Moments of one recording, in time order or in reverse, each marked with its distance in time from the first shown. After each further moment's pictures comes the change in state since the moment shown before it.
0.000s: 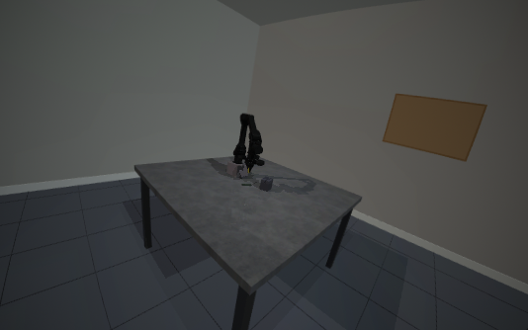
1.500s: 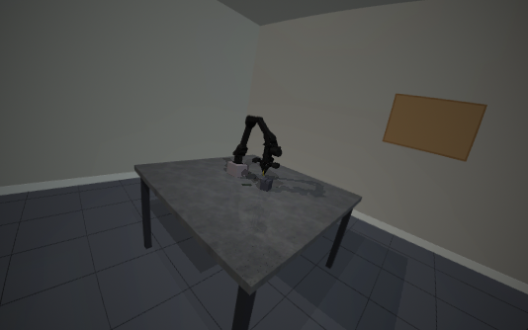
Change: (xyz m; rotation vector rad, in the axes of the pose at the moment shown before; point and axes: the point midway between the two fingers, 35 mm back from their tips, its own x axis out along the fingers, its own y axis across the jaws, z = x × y) arm -0.003 -0.102 0.032 -0.004 0.003 -0.006
